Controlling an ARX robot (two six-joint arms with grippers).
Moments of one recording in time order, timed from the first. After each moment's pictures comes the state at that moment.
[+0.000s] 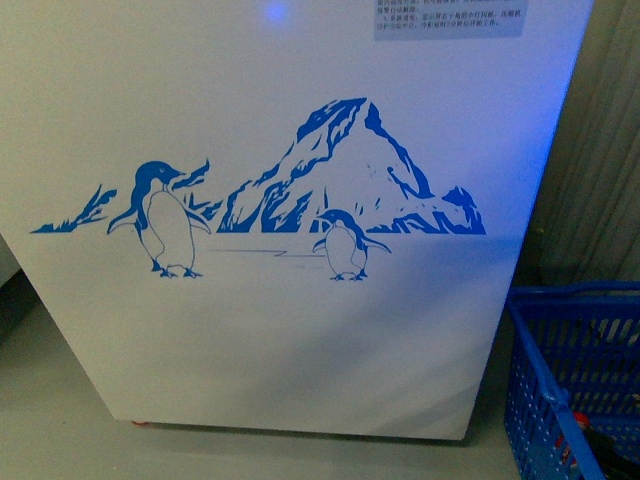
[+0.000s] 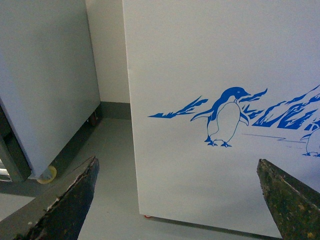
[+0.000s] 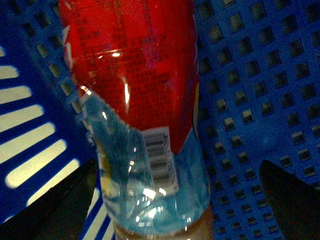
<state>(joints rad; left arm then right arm) 0.00 0.00 0.01 0.00 0.00 0.00 -0.20 2.81 1.29 0.23 0.01 0.37</state>
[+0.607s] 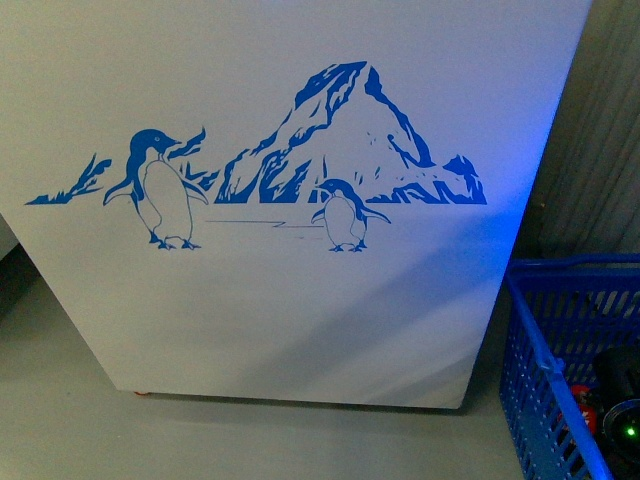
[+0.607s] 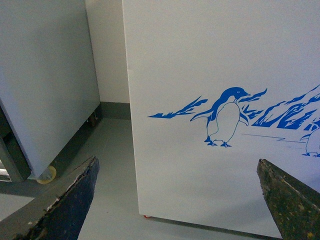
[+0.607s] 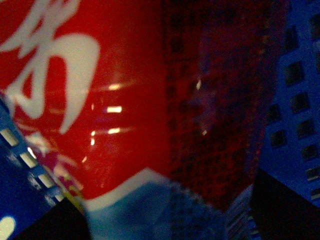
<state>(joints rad) 0.00 0.00 0.01 0.00 0.00 0.00 -0.20 2.97 1.49 0.09 0.08 0.32</state>
